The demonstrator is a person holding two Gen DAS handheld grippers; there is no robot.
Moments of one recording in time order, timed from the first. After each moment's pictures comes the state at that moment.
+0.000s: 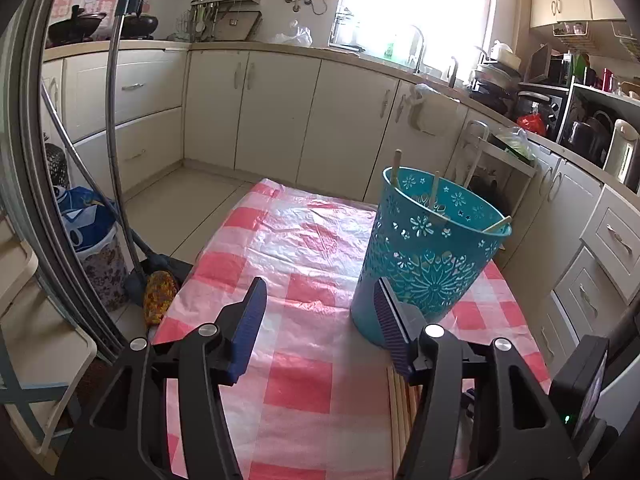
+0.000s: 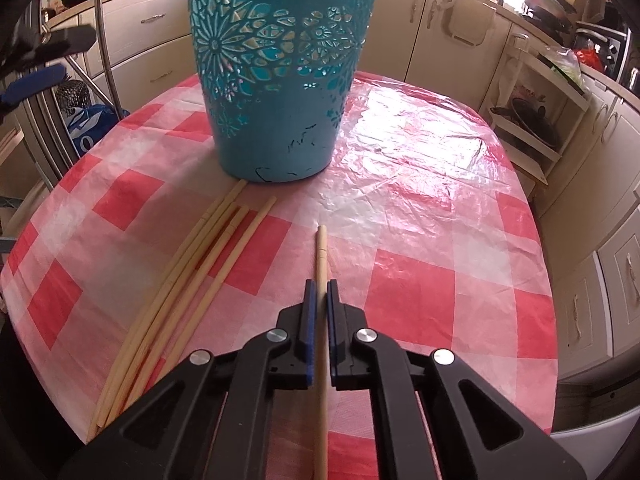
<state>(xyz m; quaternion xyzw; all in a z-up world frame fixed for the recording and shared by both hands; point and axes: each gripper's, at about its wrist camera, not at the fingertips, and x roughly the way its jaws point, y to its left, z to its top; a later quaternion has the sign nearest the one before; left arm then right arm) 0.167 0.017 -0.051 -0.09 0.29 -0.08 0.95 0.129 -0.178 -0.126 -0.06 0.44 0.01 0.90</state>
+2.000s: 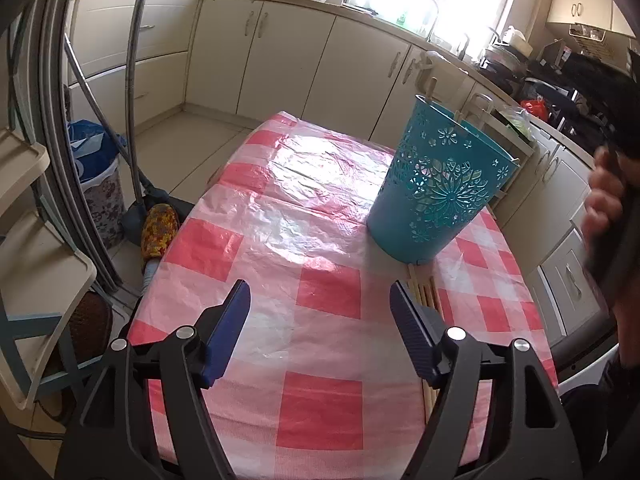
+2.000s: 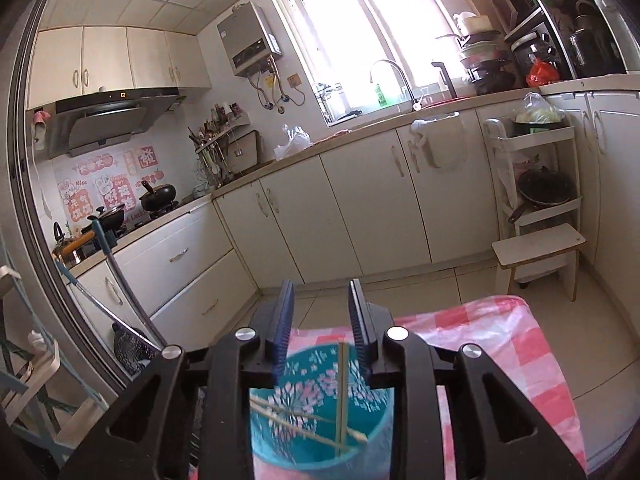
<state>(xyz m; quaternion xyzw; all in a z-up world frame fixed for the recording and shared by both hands) 0.133 0.053 -0.095 -0.13 0.36 -0.09 0.92 0.185 -0.212 0.055 0.17 0.16 0.05 0.97</state>
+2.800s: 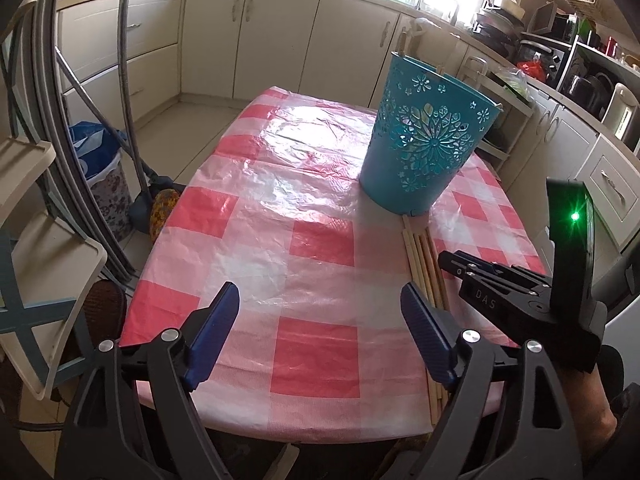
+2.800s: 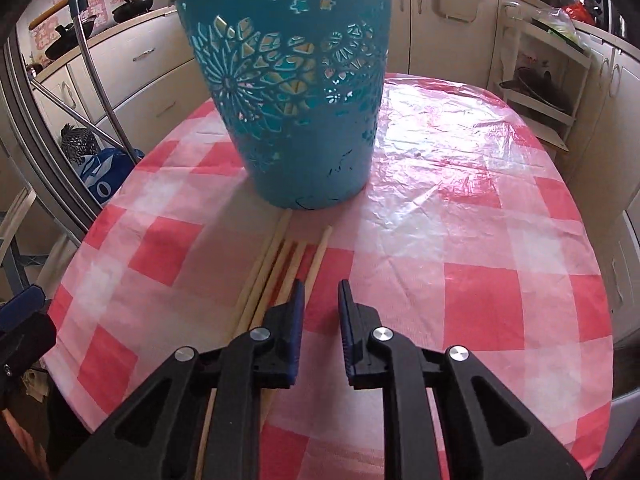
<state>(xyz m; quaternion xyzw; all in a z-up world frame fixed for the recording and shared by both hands) 0.110 0.032 -0.100 -0.07 0.40 -0.10 0.91 0.146 -0.152 -0.128 0.03 0.44 0.03 0.90</state>
